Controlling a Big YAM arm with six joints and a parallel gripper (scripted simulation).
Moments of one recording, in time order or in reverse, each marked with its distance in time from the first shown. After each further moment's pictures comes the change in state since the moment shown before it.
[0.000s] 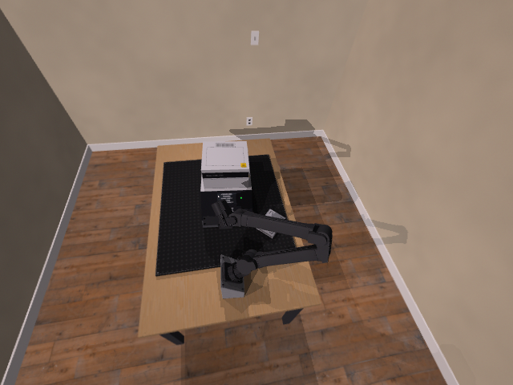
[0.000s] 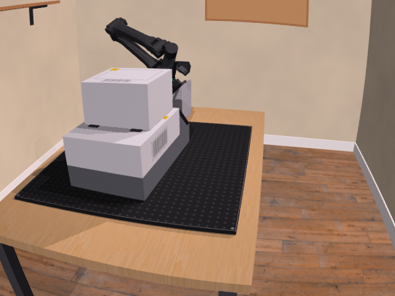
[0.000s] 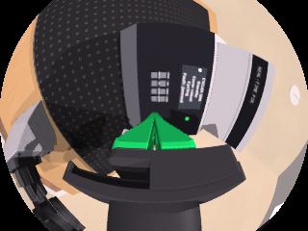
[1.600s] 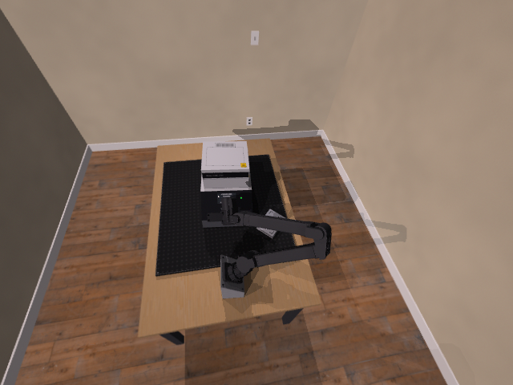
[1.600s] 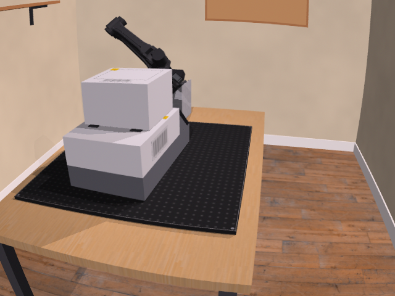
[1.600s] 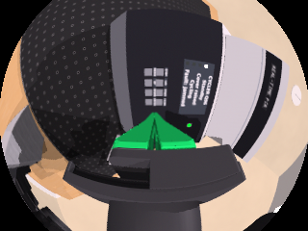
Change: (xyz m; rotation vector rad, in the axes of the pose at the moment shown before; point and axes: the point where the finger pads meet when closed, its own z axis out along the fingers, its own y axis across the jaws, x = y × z) arm 0.016 -0.010 0.048 0.003 0.004 0.001
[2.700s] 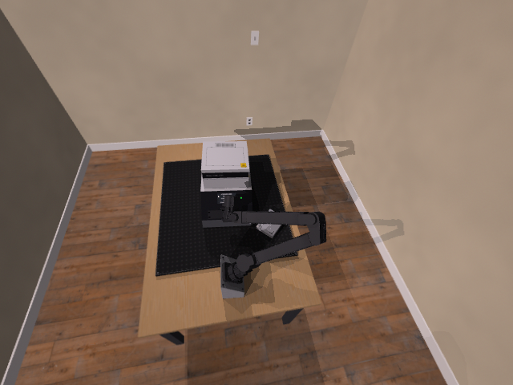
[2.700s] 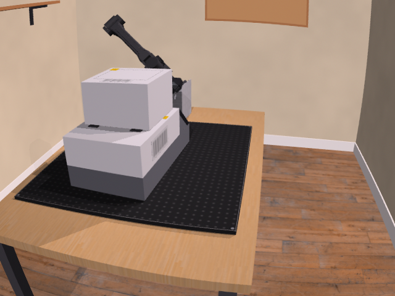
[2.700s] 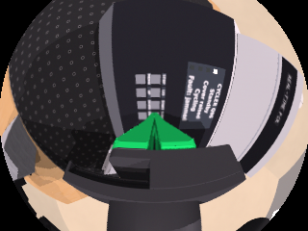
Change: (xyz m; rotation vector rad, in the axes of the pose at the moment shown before) arm 0.000 -0.008 0.045 -0.006 0.004 -0.004
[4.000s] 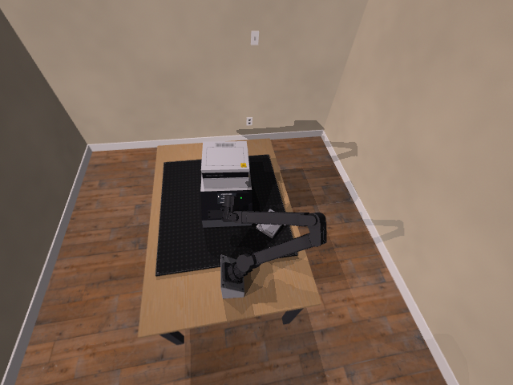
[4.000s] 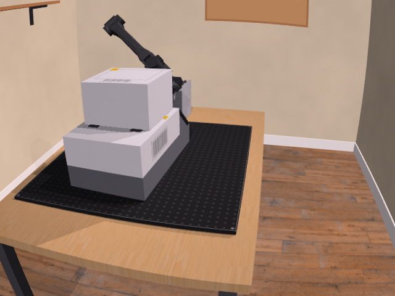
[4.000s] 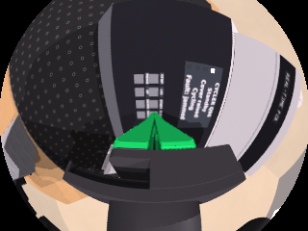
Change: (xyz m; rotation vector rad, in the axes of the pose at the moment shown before) arm 0.000 -0.002 -0.003 0.006 -0.003 0.003
